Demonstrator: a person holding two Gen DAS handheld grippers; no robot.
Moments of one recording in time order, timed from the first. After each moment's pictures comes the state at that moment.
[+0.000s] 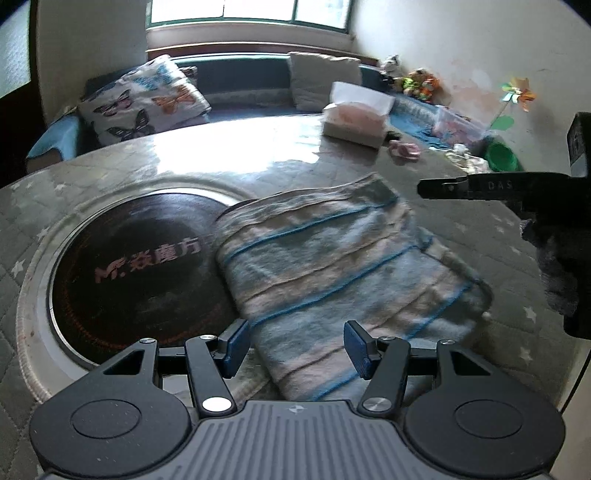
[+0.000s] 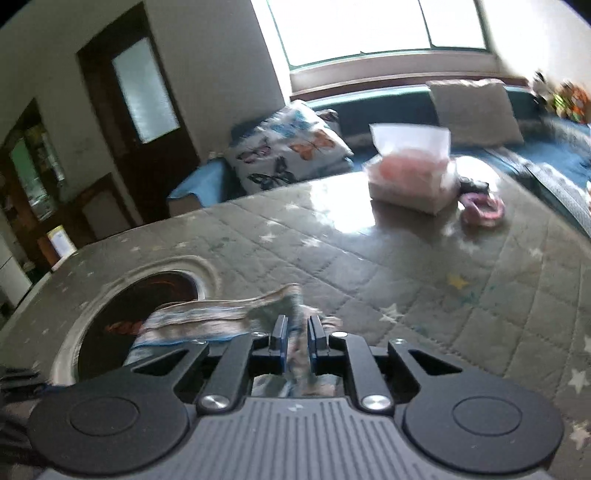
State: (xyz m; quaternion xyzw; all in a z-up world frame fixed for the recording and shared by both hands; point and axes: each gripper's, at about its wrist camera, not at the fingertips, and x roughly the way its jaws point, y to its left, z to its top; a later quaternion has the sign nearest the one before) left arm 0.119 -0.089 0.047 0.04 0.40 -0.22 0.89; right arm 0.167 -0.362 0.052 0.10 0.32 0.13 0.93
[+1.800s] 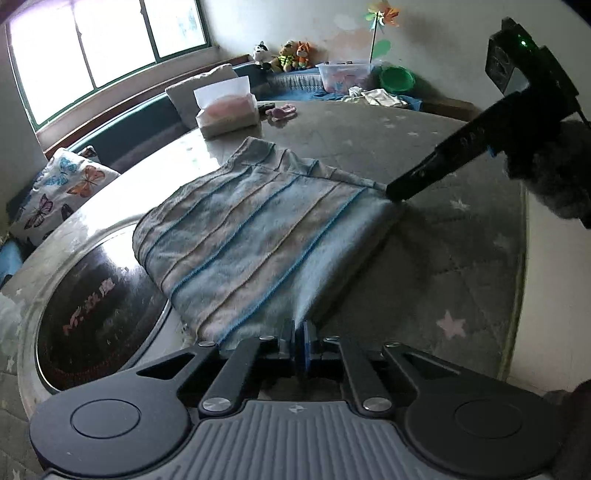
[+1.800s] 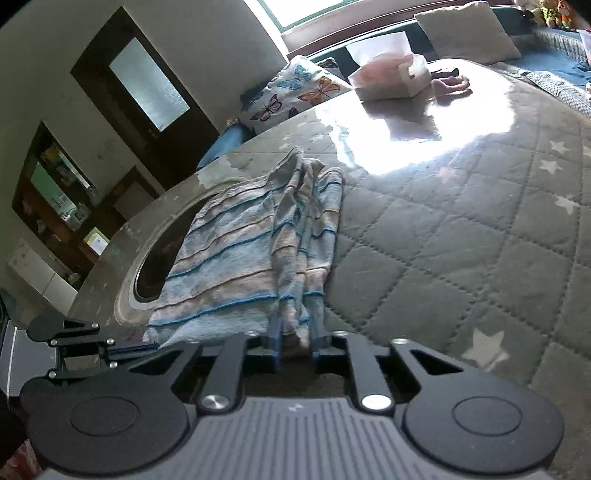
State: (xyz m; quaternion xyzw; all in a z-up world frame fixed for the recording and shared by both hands) left arm 0.049 -0.107 0.022 0.23 0.33 -0.35 0.85; right arm 0.058 -0.398 0.005 0.21 0.39 0.16 0.88
